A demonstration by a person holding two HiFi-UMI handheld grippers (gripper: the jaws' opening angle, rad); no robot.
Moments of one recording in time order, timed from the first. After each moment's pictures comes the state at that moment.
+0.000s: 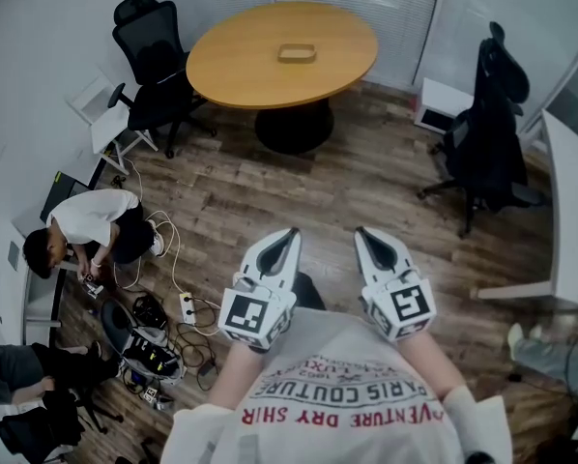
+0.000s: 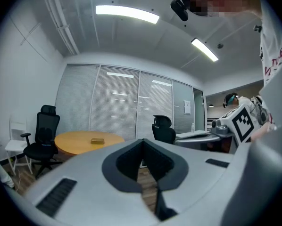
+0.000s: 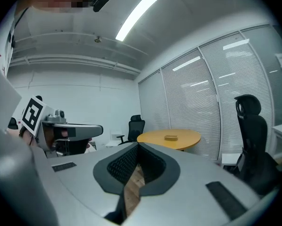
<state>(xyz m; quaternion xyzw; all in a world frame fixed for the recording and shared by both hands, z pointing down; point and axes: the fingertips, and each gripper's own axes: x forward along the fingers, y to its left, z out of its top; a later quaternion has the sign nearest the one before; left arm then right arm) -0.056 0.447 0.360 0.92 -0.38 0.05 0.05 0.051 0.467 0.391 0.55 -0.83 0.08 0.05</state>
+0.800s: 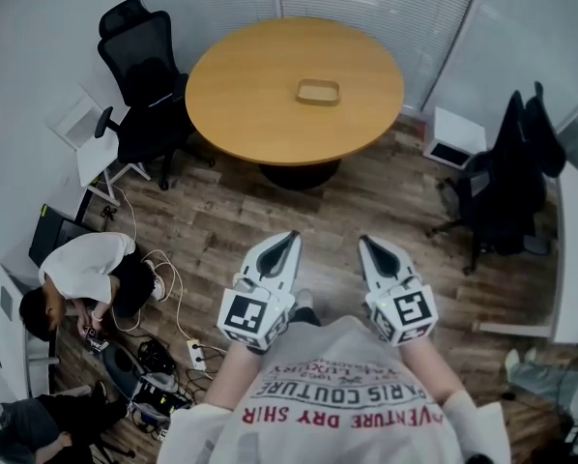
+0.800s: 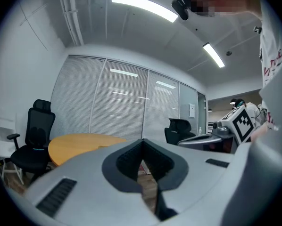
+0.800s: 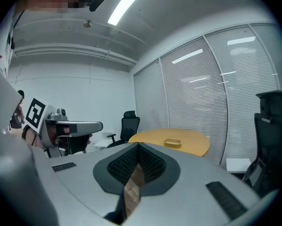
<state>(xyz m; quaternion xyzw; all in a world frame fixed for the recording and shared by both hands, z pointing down) -0.122 0.194 0.359 0.93 -0.35 0.04 0.07 -0.005 0.228 0.392 0.57 -0.81 0.10 0.08</state>
